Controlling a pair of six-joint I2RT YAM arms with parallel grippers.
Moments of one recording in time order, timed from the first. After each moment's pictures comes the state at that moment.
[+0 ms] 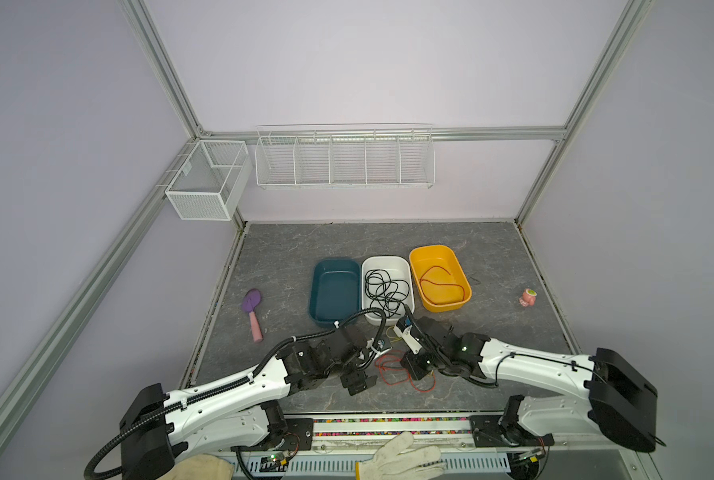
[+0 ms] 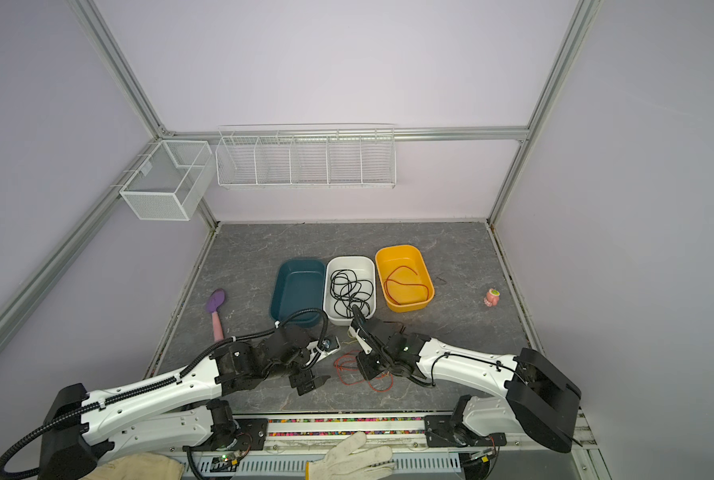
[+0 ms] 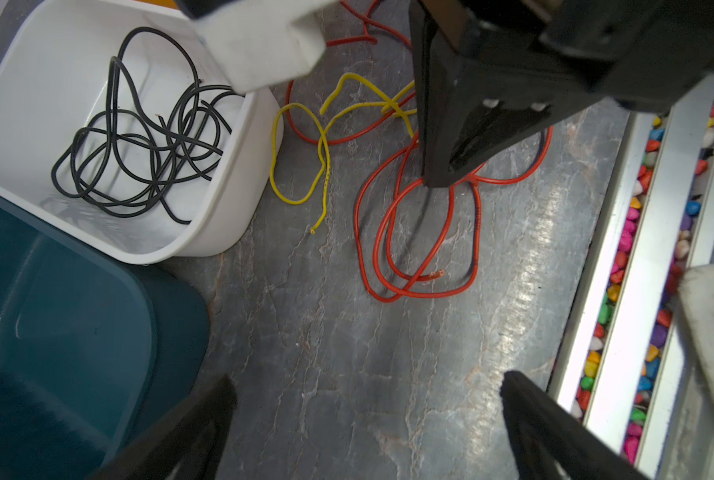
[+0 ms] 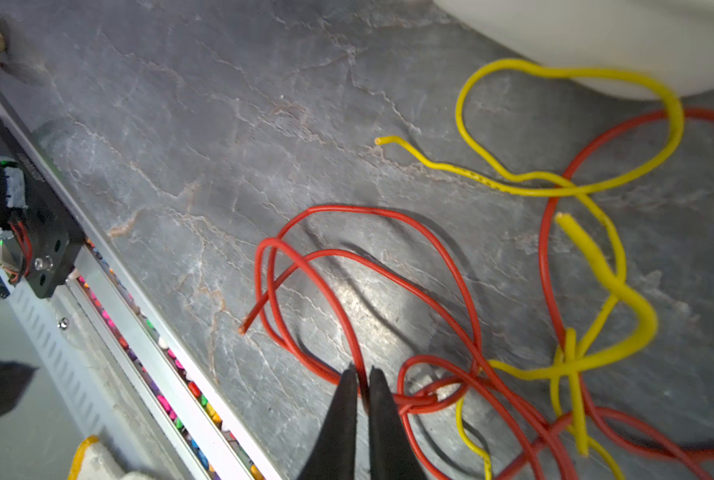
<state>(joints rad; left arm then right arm) -1.11 1.02 0.68 -0.54 -0.06 0.23 1.00 1.27 0.65 -0.36 -0.13 0.44</state>
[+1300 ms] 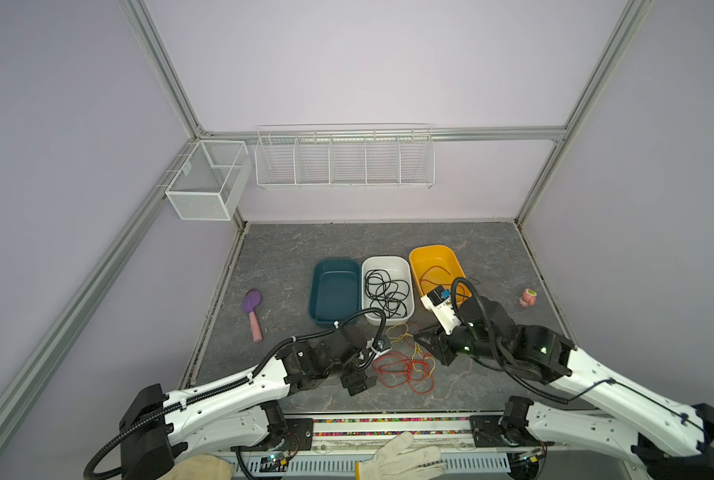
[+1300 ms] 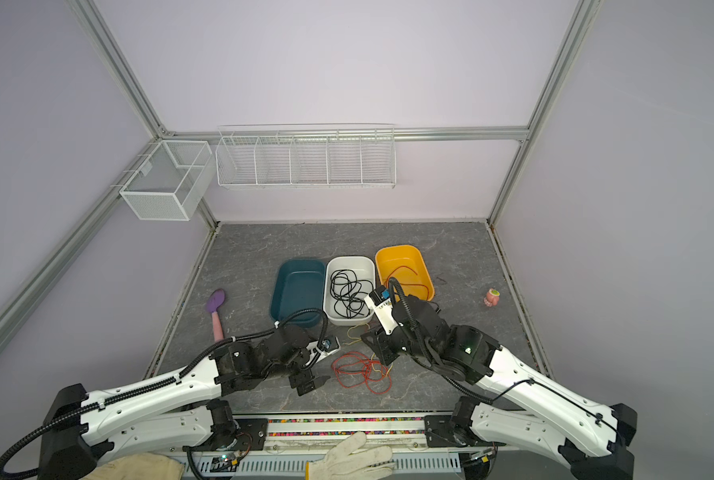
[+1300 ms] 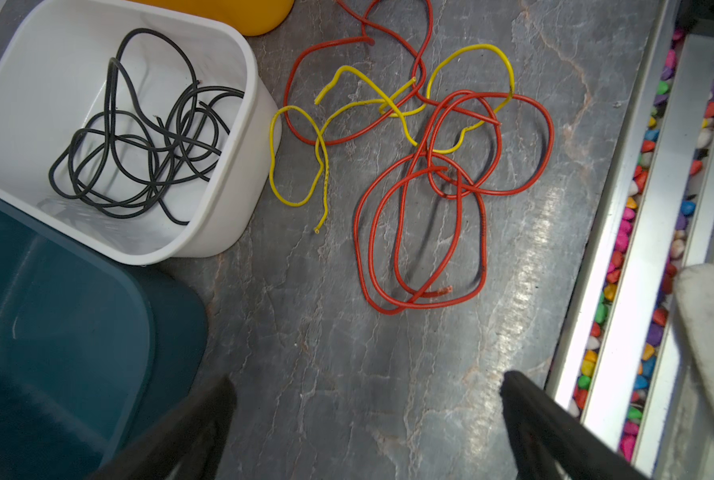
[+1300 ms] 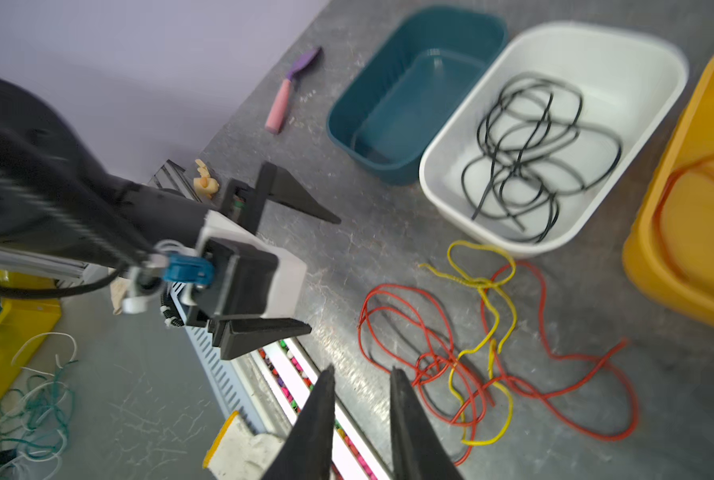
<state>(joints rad) -1.11 1.02 0.68 -0.55 -0.06 0.23 1.00 0.92 0.92 -0.71 -0.09 0.43</state>
